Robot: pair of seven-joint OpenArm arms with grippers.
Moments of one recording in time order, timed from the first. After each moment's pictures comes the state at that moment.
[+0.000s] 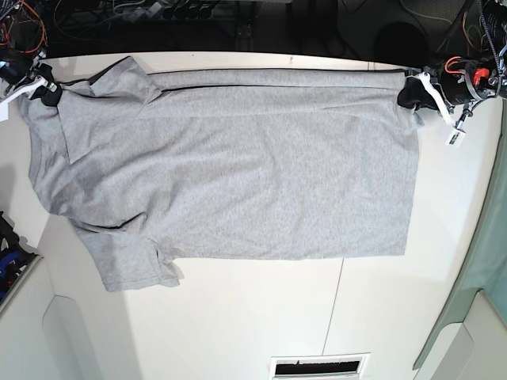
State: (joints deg) left arm 20.4 -31.6 -10.5 79.3 -43.7 -32.6 45.0; right arm -17.3 18.3 36.0 73.6 45.9 30.5 -53.5
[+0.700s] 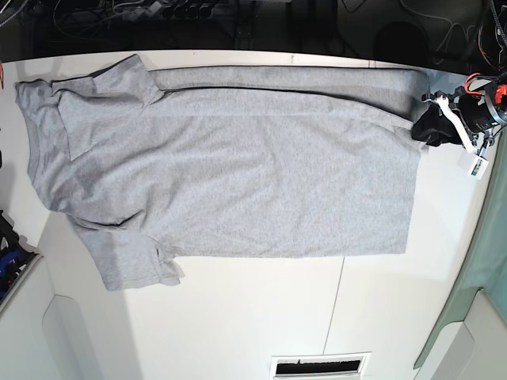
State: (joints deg) left arm 20.4 -32.6 -17.3 89.8 -45.7 -33.1 46.5; right arm -6.6 20.4 45.9 81.8 39.9 28.7 -47.7
